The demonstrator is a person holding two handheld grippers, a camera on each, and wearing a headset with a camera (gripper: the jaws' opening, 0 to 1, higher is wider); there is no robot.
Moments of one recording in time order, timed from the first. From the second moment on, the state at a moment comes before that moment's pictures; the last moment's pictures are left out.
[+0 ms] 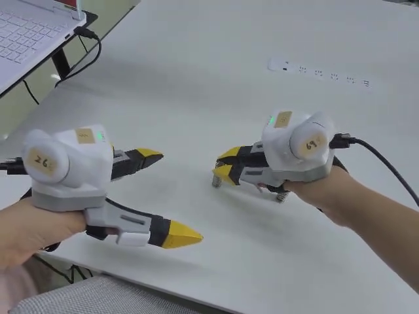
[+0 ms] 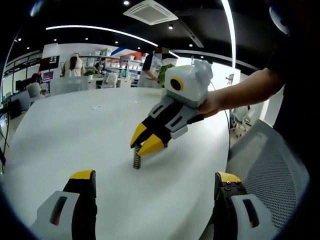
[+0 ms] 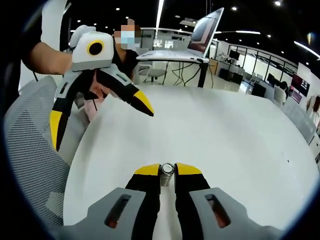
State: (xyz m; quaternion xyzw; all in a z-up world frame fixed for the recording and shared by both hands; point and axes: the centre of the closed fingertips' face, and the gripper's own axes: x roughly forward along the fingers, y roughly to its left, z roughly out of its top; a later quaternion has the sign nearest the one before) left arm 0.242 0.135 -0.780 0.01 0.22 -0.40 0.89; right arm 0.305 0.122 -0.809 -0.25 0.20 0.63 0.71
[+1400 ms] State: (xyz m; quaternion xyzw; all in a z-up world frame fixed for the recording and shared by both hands) left arm 0.257 0.117 -0.767 0.03 0.21 -0.42 0.88; right arm 0.306 0.111 -0.780 -0.21 0.19 0.61 0.74
